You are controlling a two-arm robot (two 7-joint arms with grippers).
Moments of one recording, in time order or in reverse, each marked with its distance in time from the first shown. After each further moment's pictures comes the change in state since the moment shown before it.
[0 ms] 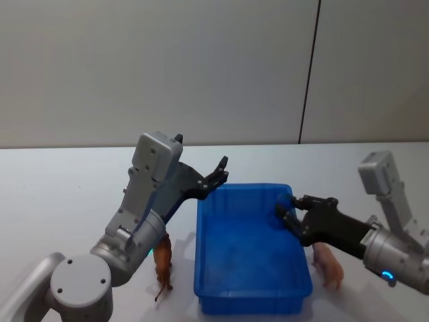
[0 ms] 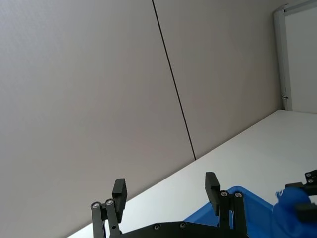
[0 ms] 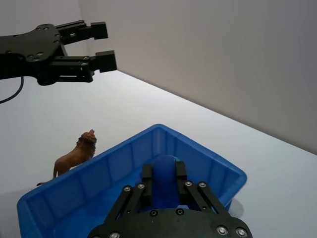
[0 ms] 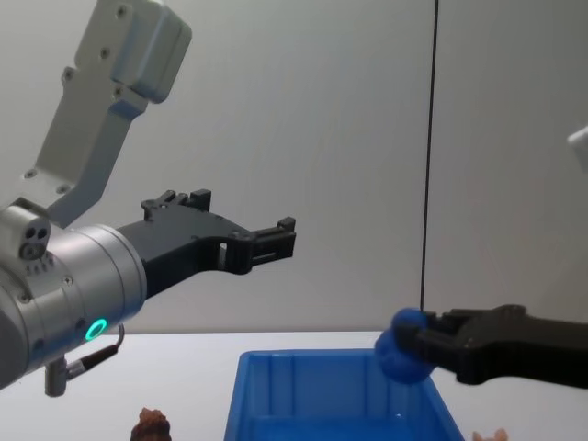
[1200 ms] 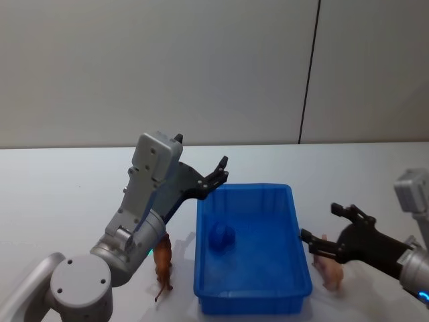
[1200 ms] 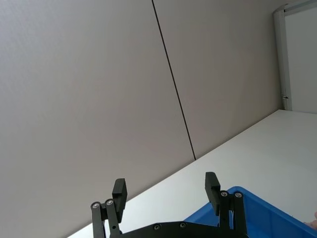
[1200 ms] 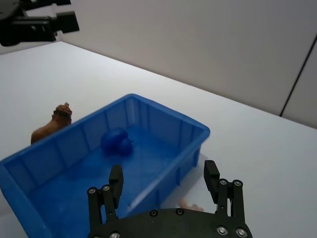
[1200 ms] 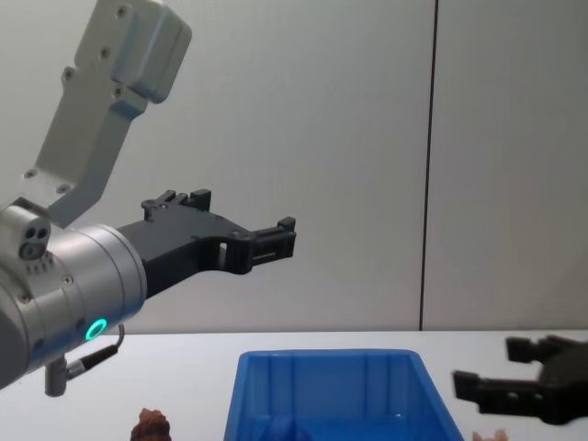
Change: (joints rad) left arm 0.000 0.000 0.000 0.000 0.000 0.000 0.000; right arm -0.105 0.100 0.037 -0.078 0.048 0.033 -0.074
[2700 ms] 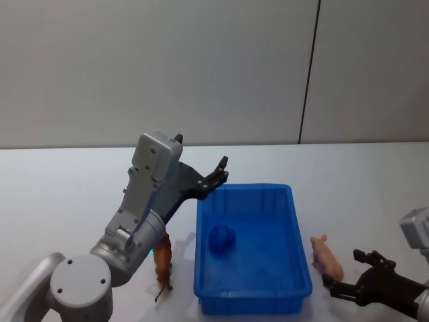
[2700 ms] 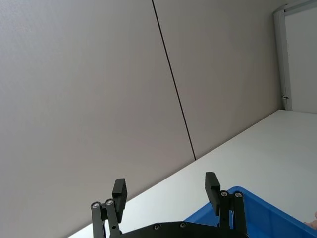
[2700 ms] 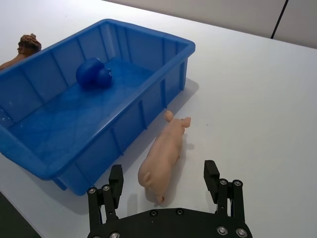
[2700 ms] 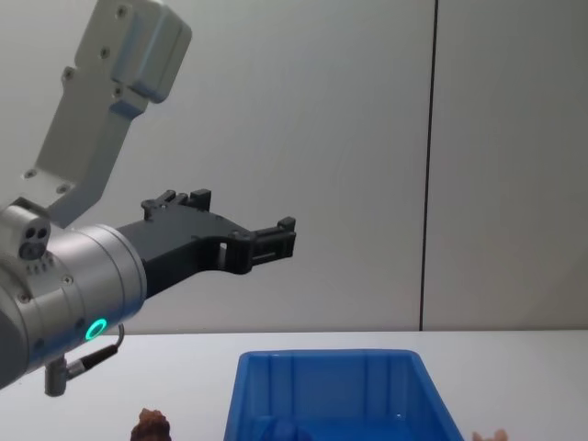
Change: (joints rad) left arm 0.000 0.000 0.000 0.000 0.000 0.000 0.000; right arm -0.107 0.067 0.004 -0.027 0.002 0.117 -0.073
